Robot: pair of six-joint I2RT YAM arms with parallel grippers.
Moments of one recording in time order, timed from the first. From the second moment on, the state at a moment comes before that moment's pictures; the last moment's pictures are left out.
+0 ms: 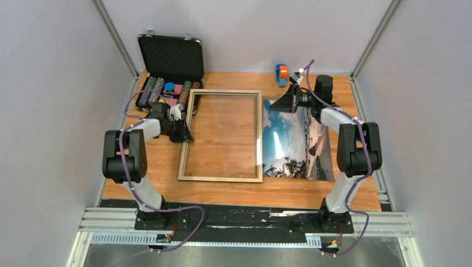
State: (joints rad) left arm 0.04 1.73 0.95 -0.34 0.50 -0.13; right arm 0.05 1.85 1.19 0.38 -1.34 0.97
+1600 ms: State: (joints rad) left arm -0.02 1.65 0.94 -0.32 0.46 -0.20; right arm 0.06 1.92 1.07 0.70 -1.34 1.16
